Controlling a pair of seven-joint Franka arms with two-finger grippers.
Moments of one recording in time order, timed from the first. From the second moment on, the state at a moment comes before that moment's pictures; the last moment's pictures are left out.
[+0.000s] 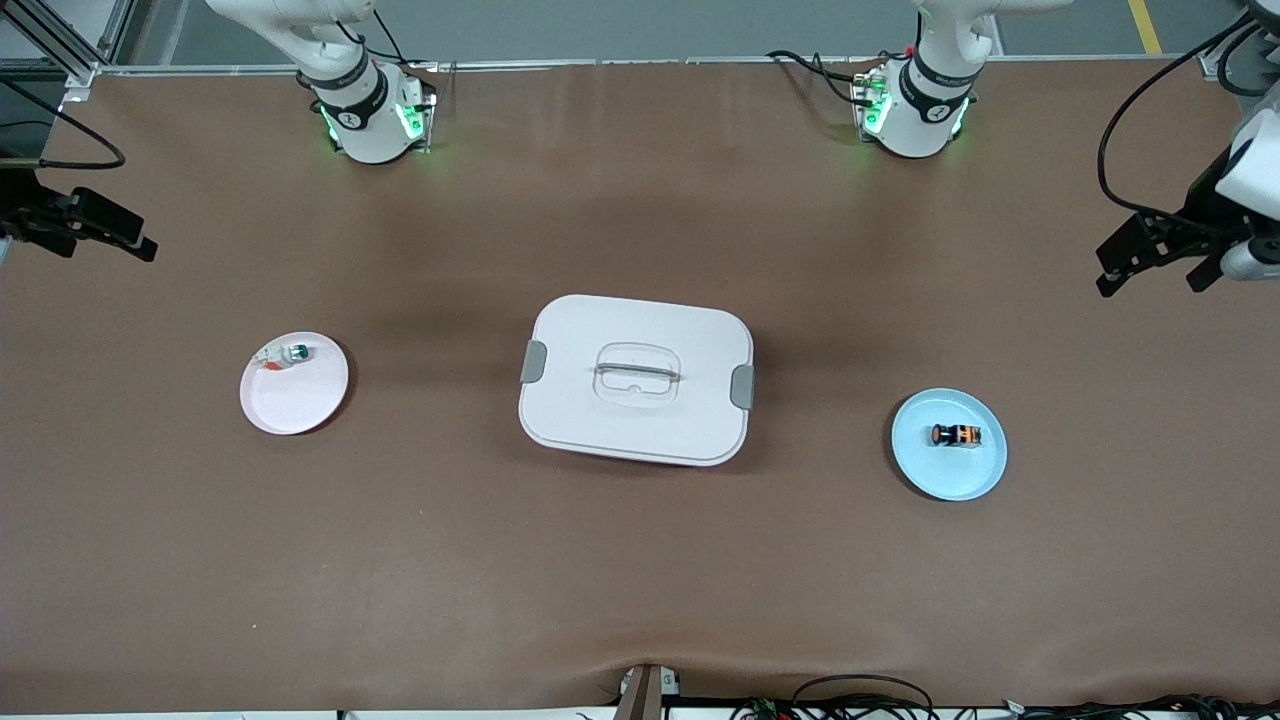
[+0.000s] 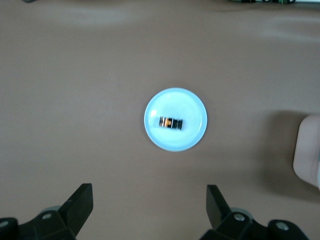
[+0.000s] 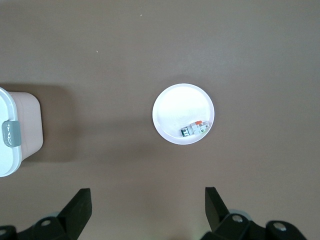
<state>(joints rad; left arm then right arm) -0.03 -0.16 0.01 -1.83 0.03 1.84 -0.07 -0.05 -0.06 -0.02 -1.63 0.06 1.53 0.04</state>
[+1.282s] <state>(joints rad) -0.04 -0.11 0.01 -1.70 0.02 1.69 -0.04 -0.05 -0.10 -0.02 -1.64 0.06 1.53 0.05</state>
